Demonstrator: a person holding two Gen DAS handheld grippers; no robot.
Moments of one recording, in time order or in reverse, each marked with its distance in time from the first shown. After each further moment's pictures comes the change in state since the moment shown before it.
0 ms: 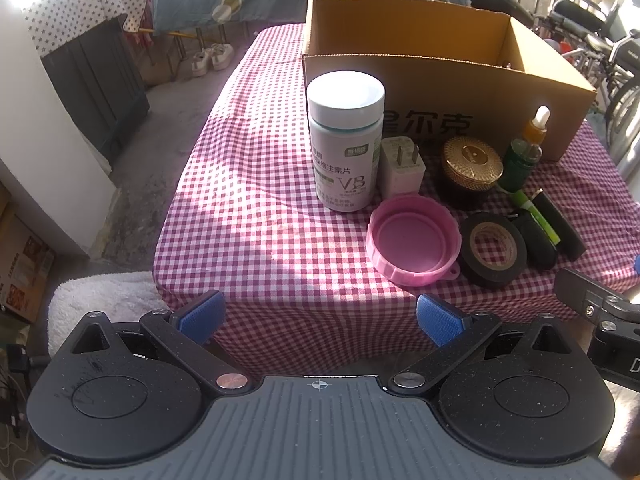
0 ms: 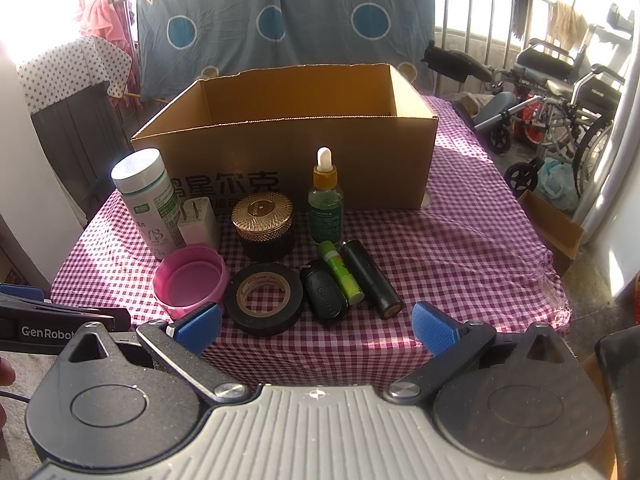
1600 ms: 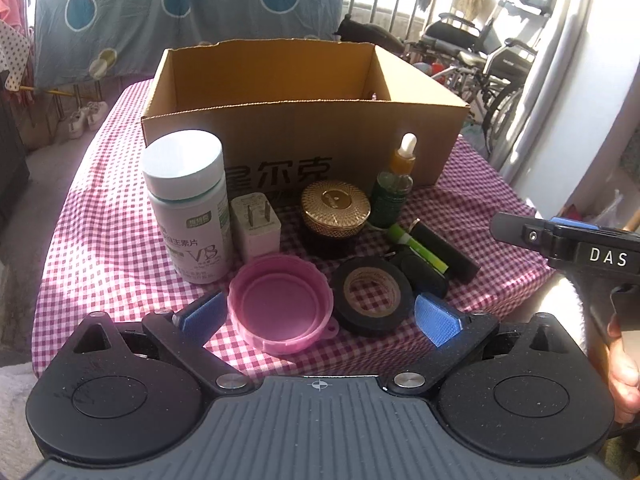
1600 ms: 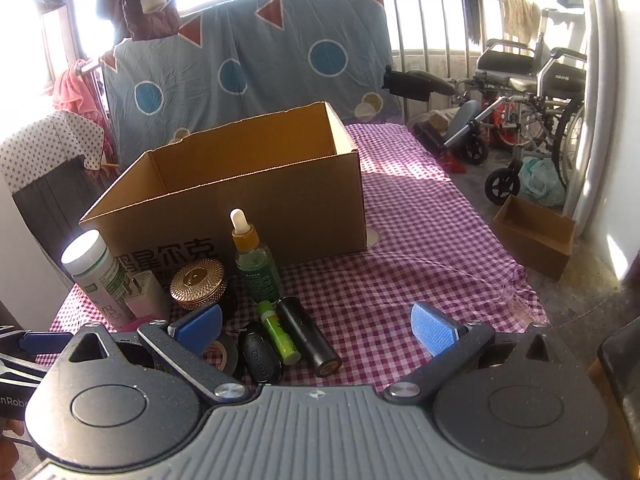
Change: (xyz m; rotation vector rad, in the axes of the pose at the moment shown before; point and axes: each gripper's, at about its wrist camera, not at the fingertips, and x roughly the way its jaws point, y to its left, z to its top) left arm 0.015 -0.035 0.014 0.176 -0.164 -0.386; right arm 0.014 -0.074 0.011 0.165 -0.146 0.022
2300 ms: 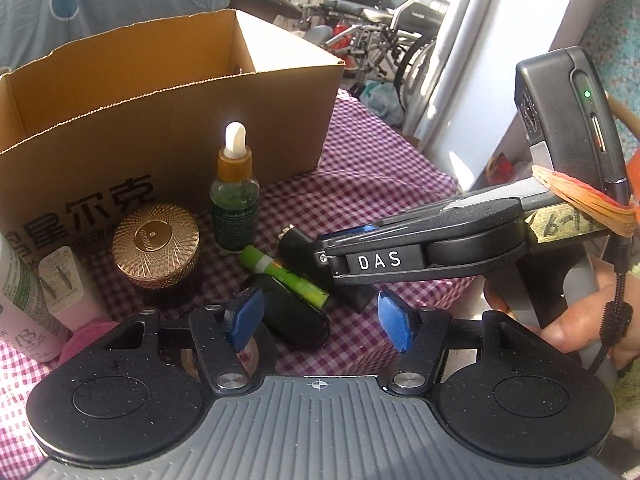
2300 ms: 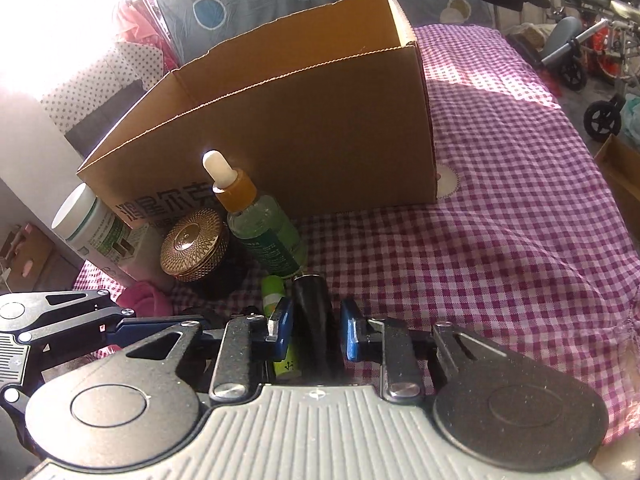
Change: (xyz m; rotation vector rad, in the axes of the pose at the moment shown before) left arm 0.068 -0.066 0.026 0.145 0.100 -0.219; right arm 0.108 -0.029 0.015 -0.023 0.333 0.266
